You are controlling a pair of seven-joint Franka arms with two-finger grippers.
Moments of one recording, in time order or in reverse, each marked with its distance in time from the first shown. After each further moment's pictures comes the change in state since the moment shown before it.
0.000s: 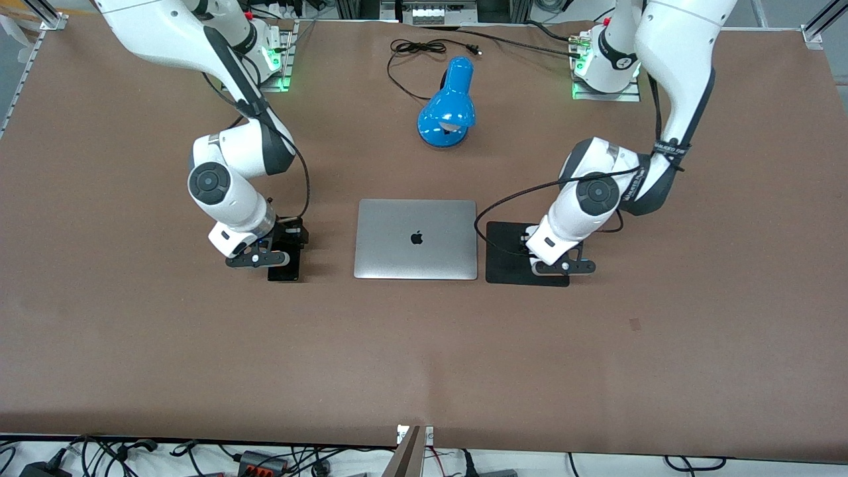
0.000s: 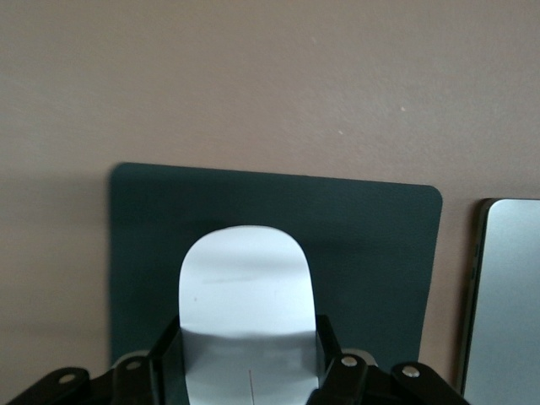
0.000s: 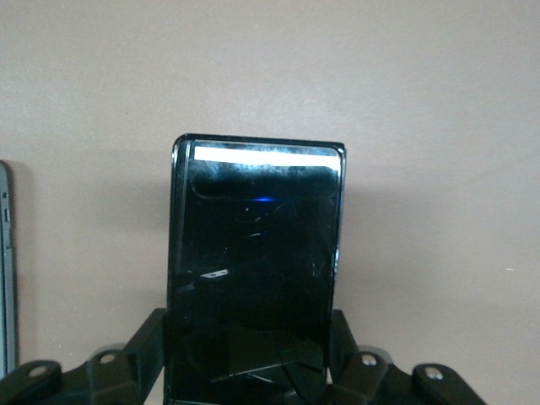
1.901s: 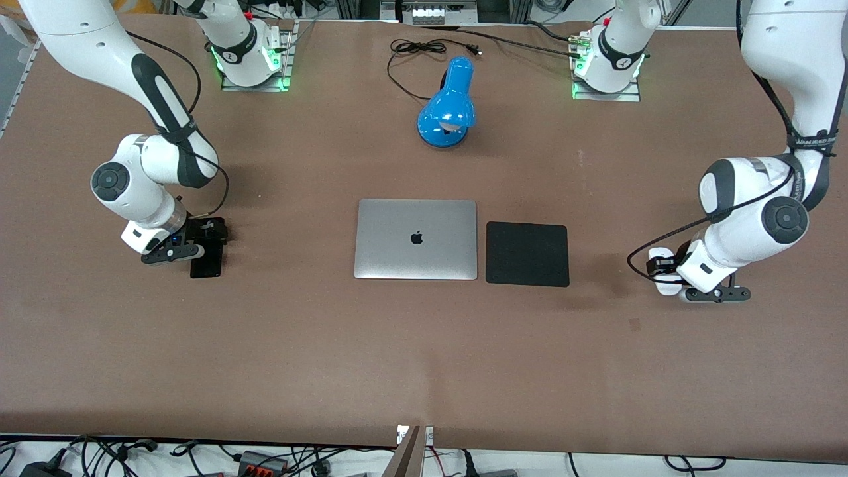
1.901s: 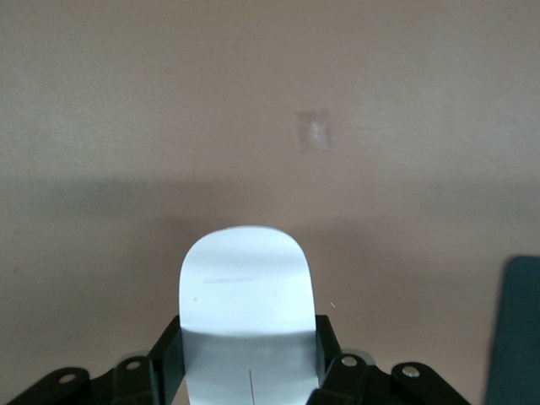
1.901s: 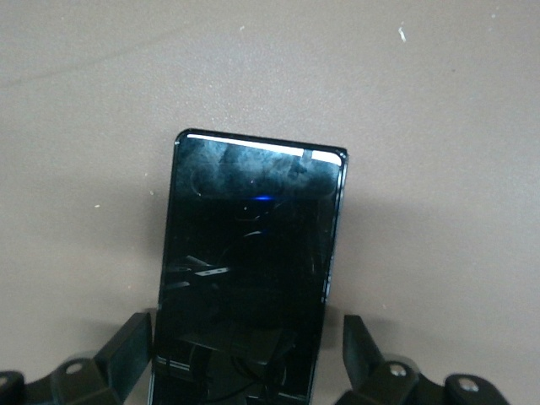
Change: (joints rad) left arm 0.348 -0.085 0.102 0.061 -0.007 -0.155 0.473; right arm -0.305 -0.006 -0.081 -0.188 -0.002 0.200 -0.524
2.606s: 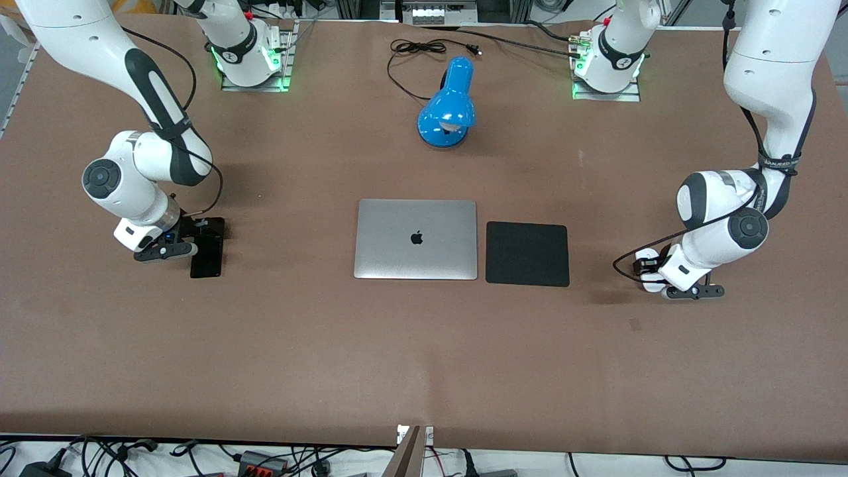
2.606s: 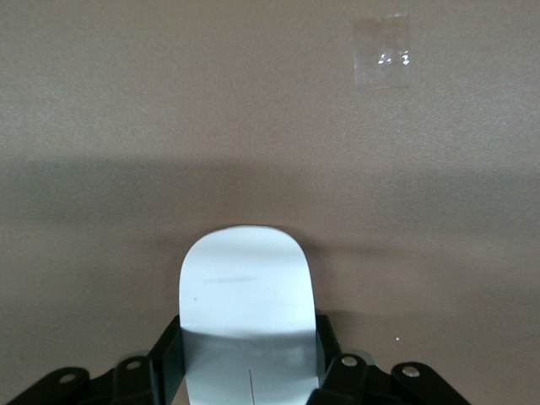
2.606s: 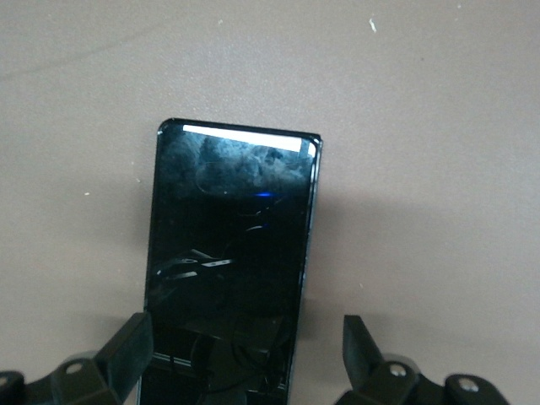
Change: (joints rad) left arm 0.005 0.137 0.033 -0.102 -0.001 0.241 0.000; right arm -0.010 -0.027 -0.005 -0.010 0.000 -0.025 -0.001
